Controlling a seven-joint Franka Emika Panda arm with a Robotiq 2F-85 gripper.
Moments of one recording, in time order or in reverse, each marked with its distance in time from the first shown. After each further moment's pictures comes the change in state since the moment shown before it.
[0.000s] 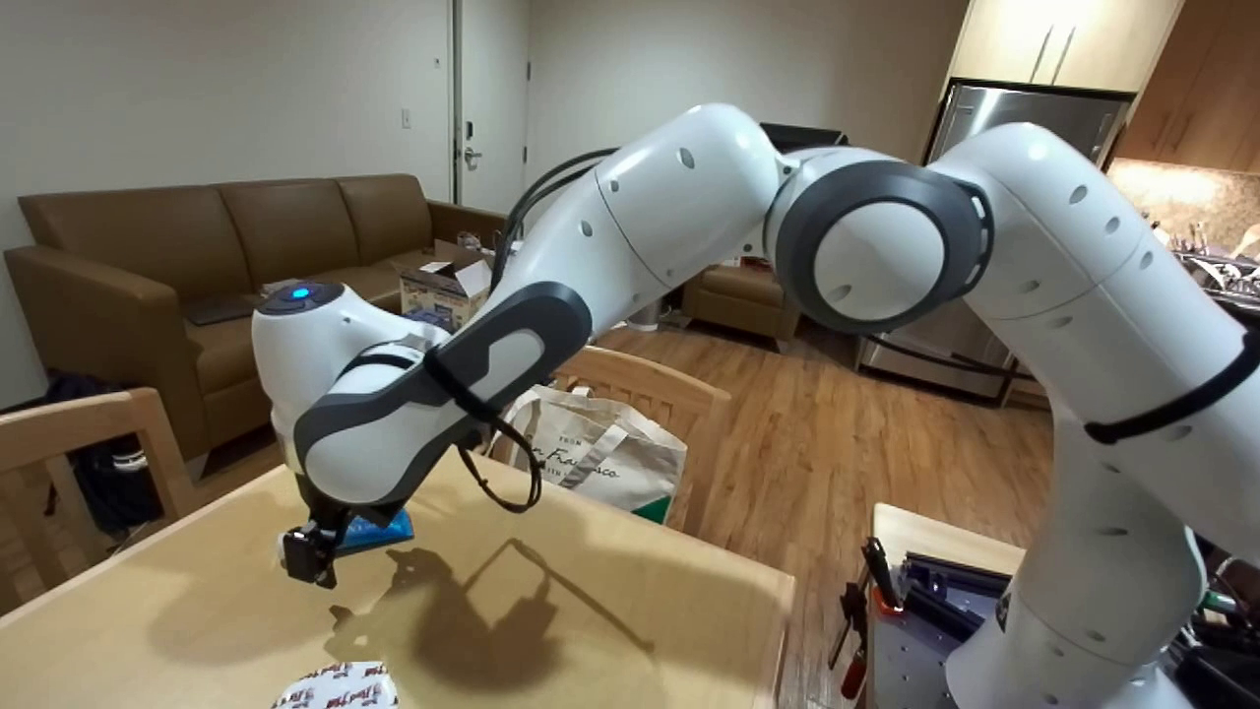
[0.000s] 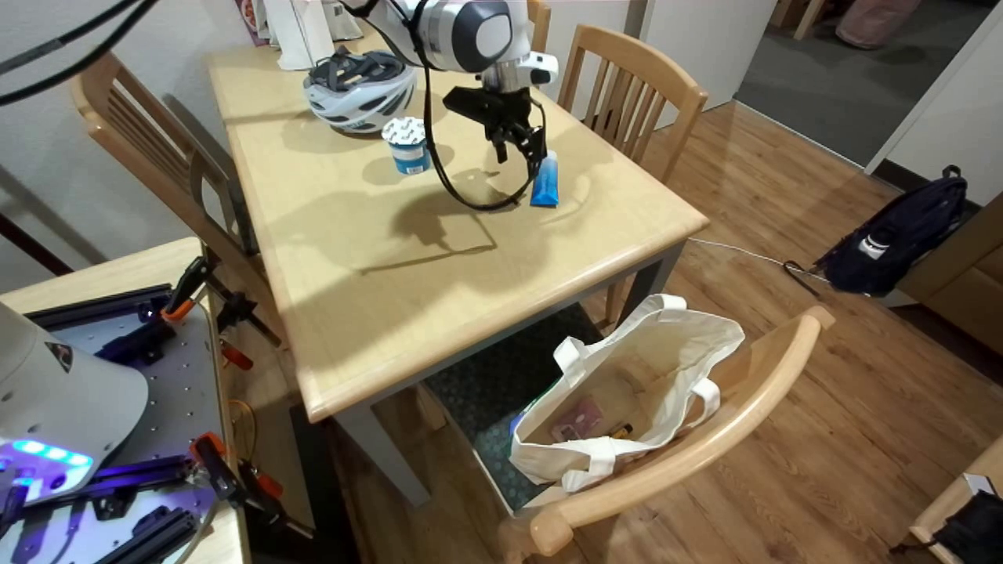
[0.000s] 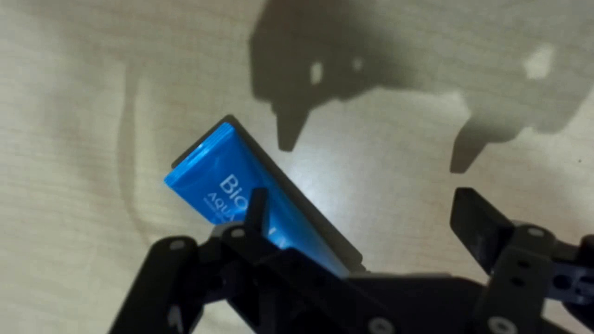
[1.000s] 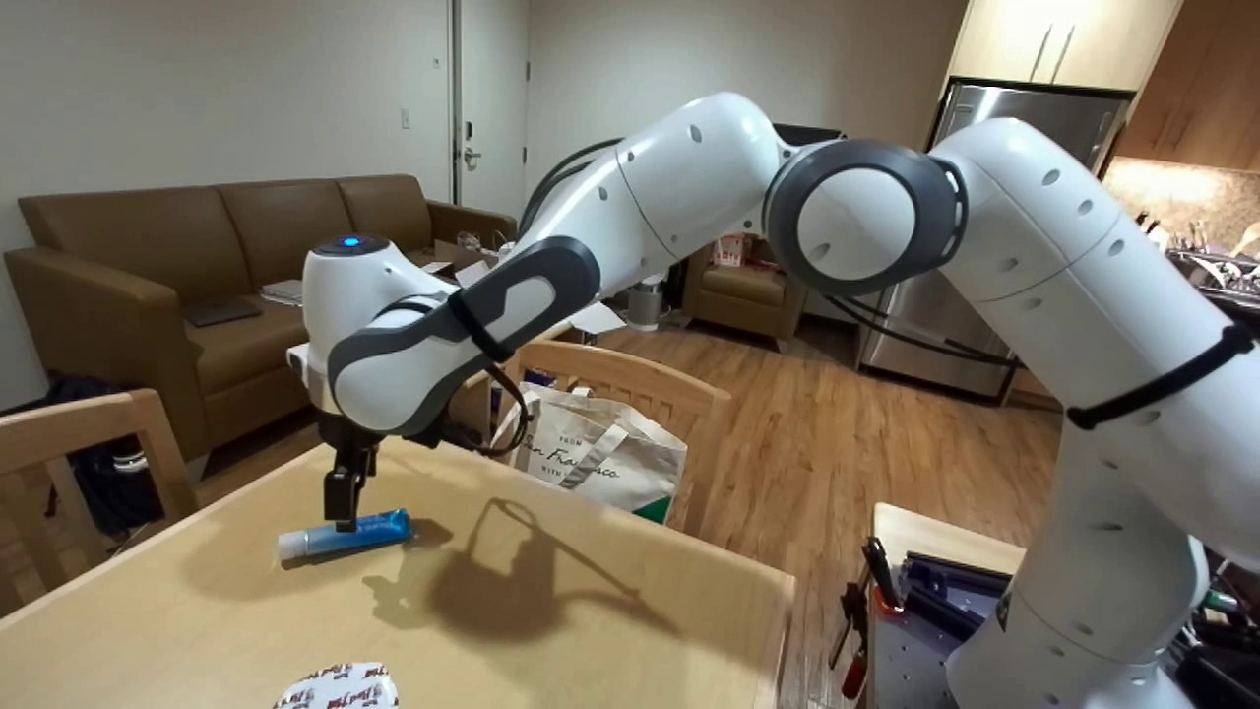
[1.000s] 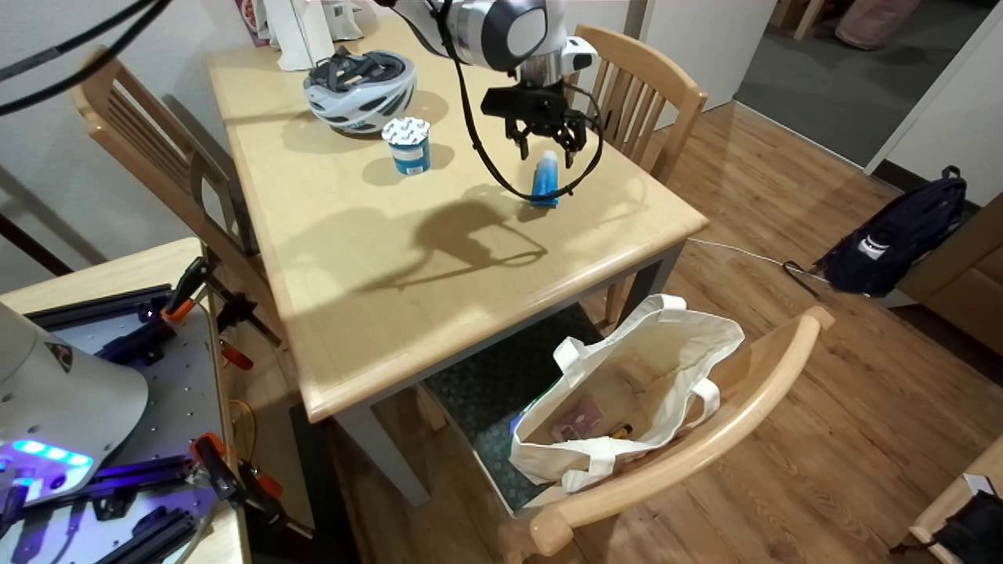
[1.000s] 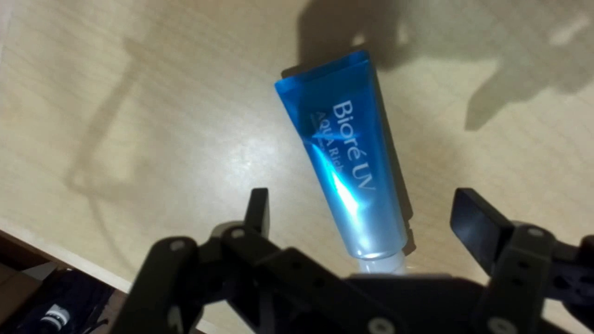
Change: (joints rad) arm -0.162 -0.012 0.108 0.028 -0.015 0.046 -0.463
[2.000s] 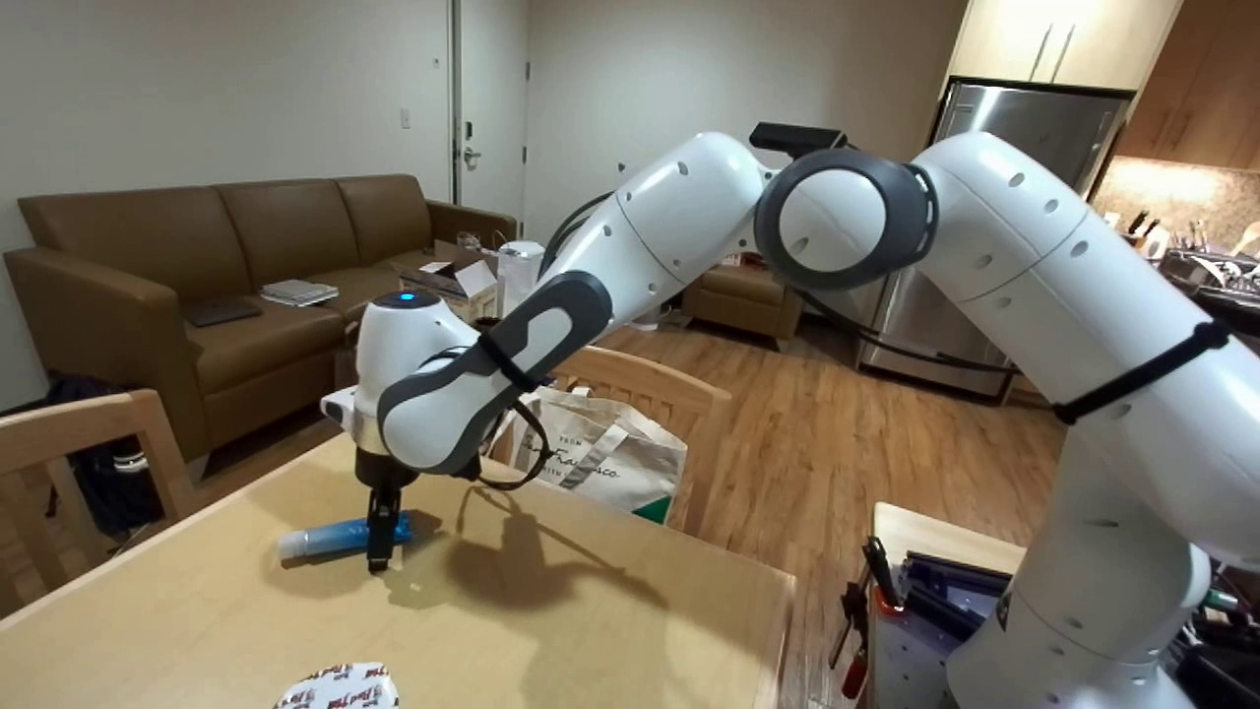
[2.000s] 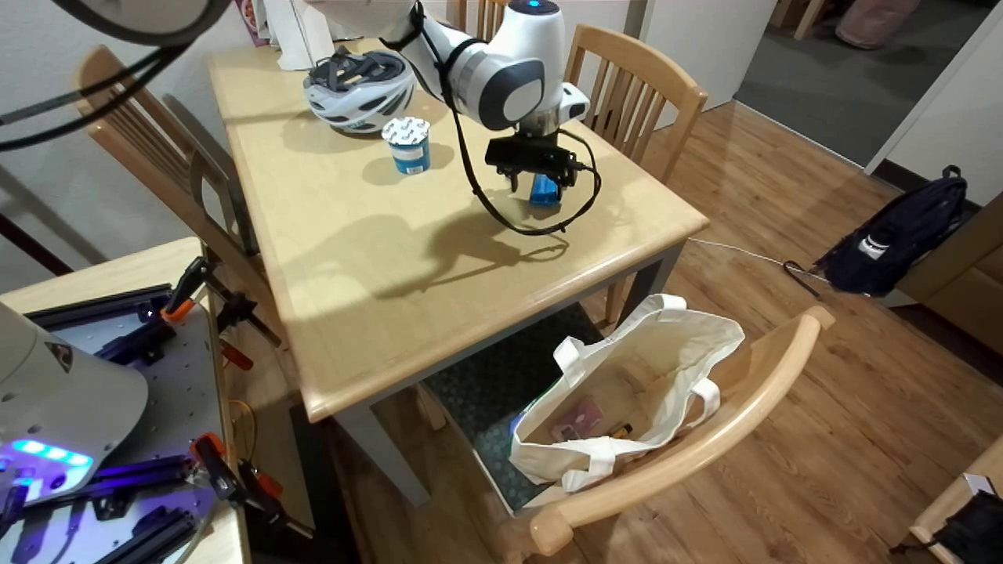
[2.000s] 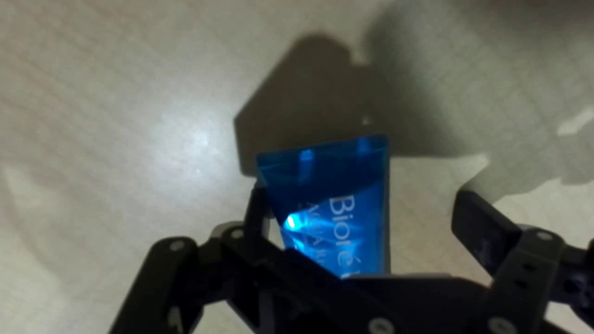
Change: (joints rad) arm -0.132 0.046 0.114 -0.113 0.009 0.156 -0.226
